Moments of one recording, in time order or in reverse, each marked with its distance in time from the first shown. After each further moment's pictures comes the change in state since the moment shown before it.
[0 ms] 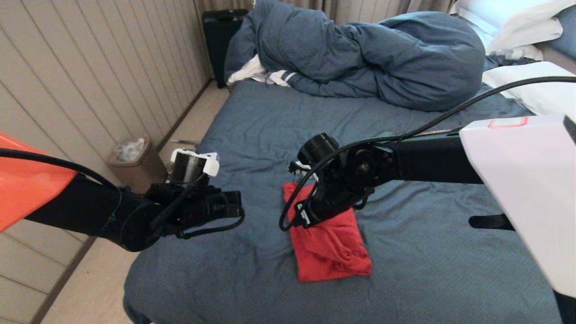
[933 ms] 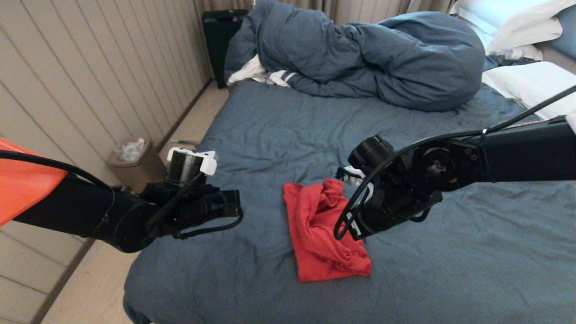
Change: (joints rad) left arm 0.000 -0.022 0.012 0.000 -0.001 -0.003; right arm -0.112 -0.240 0.372 -0.028 -0.011 0.007
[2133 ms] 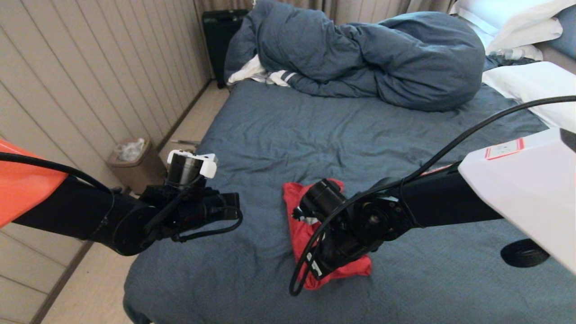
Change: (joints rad) left arm 0.000 -0.001 0.017 -0.002 0.000 0.000; right arm 0.192 0.154 0.052 -0.160 -0.019 0.008
